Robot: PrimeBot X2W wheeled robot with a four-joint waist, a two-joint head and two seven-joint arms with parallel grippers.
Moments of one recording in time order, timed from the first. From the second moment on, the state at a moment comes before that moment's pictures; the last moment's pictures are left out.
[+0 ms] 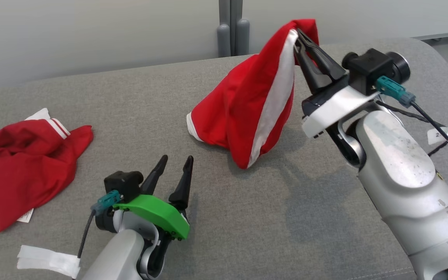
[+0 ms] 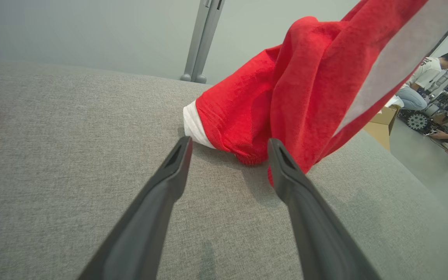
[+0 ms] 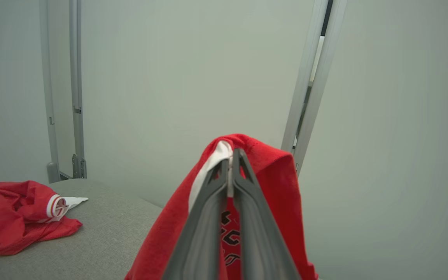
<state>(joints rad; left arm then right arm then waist) -0.31 0.04 -0.56 0.44 -0.68 -0.01 -0.25 -0.63 -0.14 0.43 0.40 0.20 0.12 -0.25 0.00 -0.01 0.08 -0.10</state>
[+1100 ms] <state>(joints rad) -0.16 0.06 -0.65 0.38 -0.73 -0.06 -0.01 -0.46 -0.25 0.39 0.61 0.31 0.11 -0.17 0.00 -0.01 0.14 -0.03</state>
